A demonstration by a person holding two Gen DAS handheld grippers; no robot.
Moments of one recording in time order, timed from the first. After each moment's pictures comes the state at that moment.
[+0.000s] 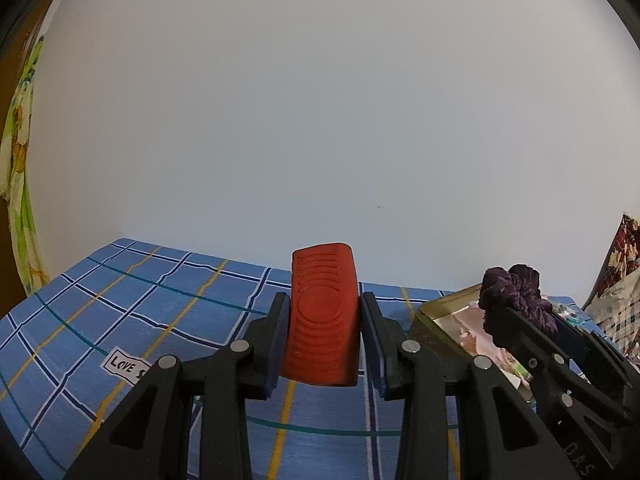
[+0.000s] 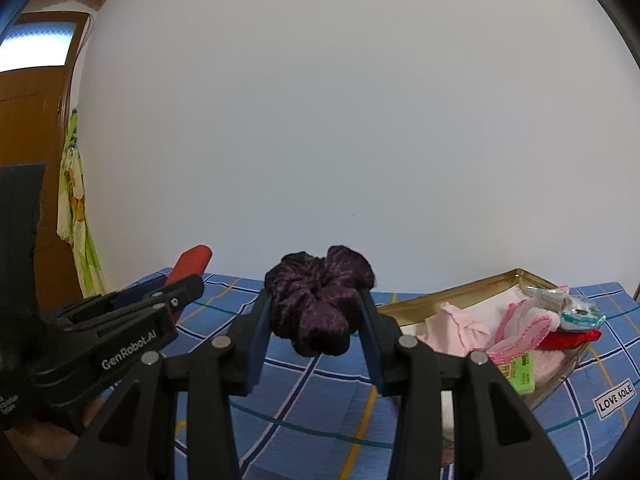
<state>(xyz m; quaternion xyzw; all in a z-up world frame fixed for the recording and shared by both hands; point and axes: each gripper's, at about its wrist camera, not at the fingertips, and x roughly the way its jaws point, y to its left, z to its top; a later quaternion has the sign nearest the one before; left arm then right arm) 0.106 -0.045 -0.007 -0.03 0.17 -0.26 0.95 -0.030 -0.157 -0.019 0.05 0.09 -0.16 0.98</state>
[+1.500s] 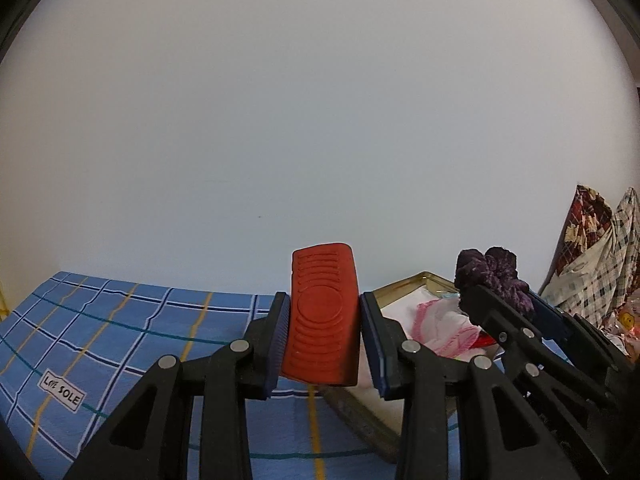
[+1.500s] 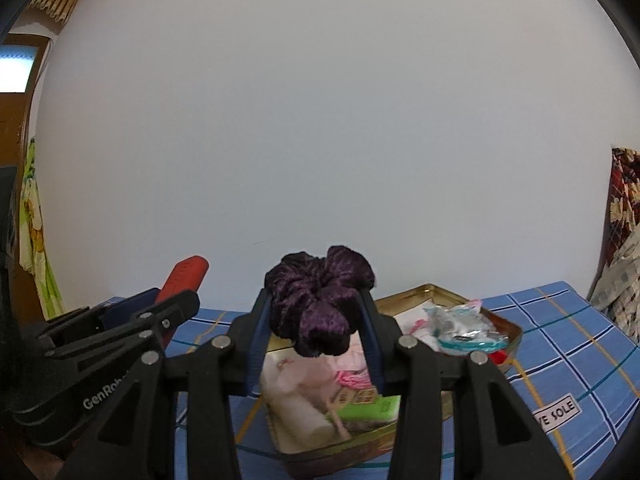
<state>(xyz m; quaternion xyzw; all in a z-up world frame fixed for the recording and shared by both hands) 0.160 -0.102 -0.044 0.01 0.15 -0.34 0.93 -0.100 -0.240 -0.006 0.07 0.06 -0.25 0.96</state>
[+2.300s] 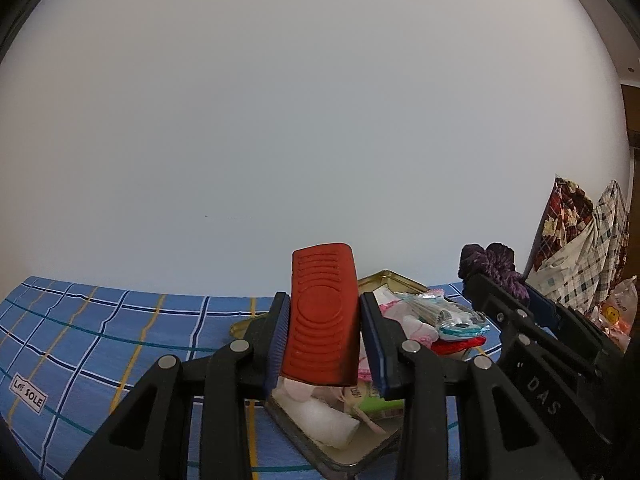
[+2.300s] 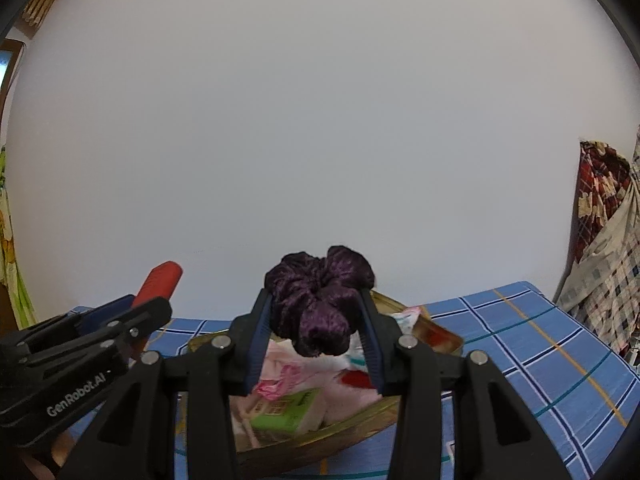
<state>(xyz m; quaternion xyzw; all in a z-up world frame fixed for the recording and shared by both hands) 0.209 -0.092 -0.074 0.02 0.15 -0.38 0.91 -0.125 -0.298 -0.007 0.08 0.06 -0.31 0.95</state>
